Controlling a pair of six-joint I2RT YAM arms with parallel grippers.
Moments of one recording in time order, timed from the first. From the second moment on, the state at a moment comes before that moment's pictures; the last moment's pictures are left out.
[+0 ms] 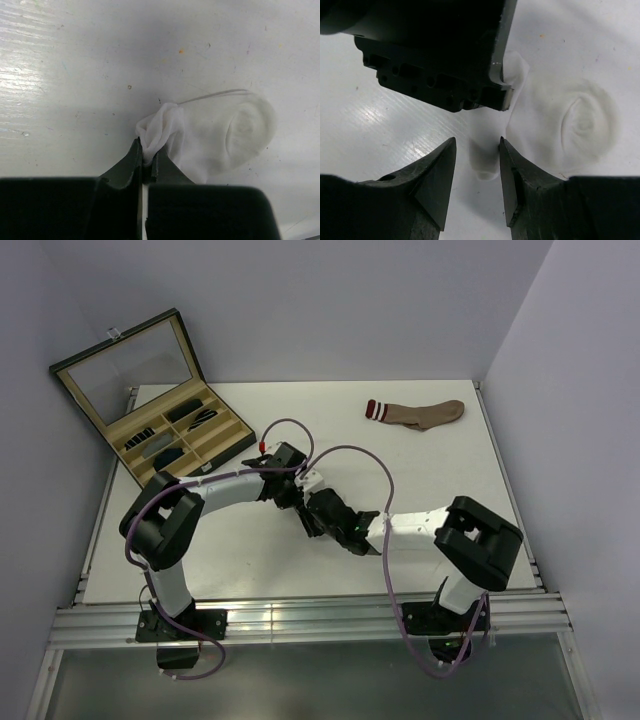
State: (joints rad) left arm -0.69 1.81 1.12 -0.37 -0.12 -1.01; right arm 0.99 1.59 0.71 0.26 0.29 0.22
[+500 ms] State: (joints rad) left arm -0.69 1.81 1.12 -0.36 -0.13 -1.01; right arm 0.98 1.68 0.75 0.25 0.31 0.21
